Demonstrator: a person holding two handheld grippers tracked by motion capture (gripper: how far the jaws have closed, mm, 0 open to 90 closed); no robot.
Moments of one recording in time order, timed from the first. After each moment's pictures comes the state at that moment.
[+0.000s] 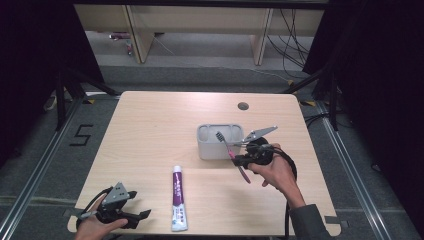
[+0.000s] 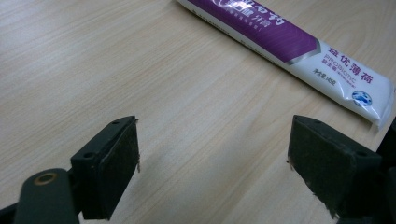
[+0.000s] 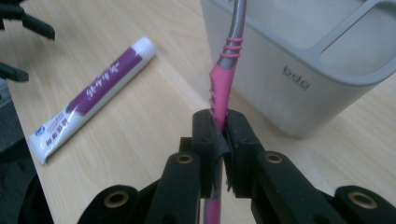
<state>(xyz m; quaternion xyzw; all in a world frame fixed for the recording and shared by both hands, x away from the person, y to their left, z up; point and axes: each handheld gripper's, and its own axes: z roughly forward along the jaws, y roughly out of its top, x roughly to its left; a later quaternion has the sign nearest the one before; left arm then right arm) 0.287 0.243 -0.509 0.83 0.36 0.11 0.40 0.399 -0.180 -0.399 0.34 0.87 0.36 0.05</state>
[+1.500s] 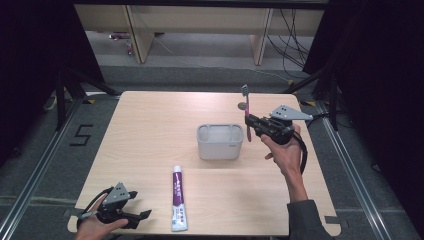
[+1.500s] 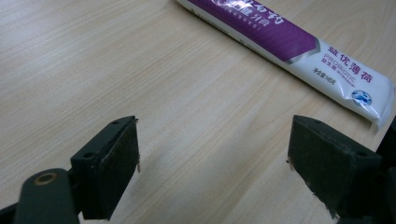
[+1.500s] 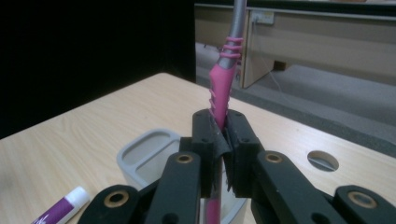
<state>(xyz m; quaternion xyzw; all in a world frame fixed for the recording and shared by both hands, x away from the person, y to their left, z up) 0.287 0.242 -0.509 0.83 0.36 0.11 0.40 0.430 -0.216 -0.363 0.34 0.73 0.55 0.23</state>
